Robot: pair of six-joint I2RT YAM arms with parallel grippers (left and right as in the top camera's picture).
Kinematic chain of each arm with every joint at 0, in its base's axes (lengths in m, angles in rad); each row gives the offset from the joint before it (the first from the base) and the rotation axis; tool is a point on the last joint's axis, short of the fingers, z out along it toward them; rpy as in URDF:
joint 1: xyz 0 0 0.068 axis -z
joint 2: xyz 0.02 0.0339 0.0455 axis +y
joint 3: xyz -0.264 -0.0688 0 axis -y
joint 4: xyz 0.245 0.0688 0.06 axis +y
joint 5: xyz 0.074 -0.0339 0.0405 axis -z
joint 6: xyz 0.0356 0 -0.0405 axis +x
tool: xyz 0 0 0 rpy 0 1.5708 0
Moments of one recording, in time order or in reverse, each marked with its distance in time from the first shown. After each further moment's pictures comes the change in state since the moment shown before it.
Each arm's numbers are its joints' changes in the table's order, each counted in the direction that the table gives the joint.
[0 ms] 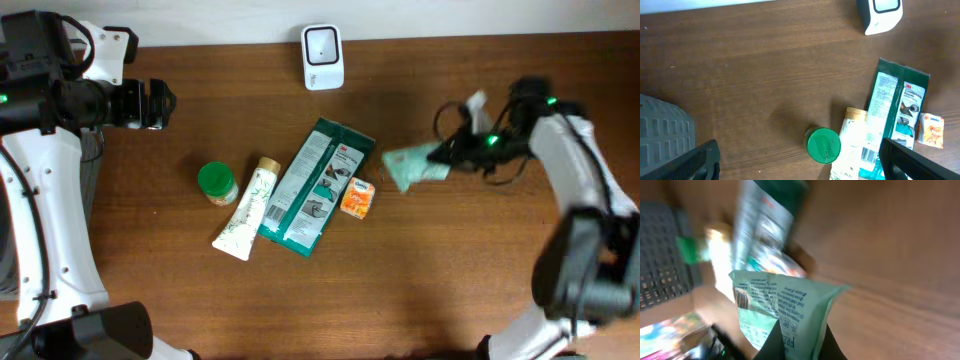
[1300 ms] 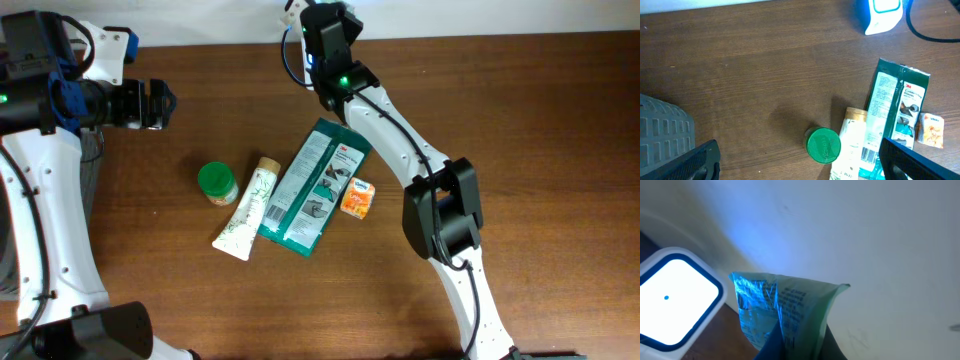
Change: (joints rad) left arm 0.000 0.000 0.000 0.000 0.000 0.000; right arm -0.647 0.615 0.781 -0.937 1.363 -0.811
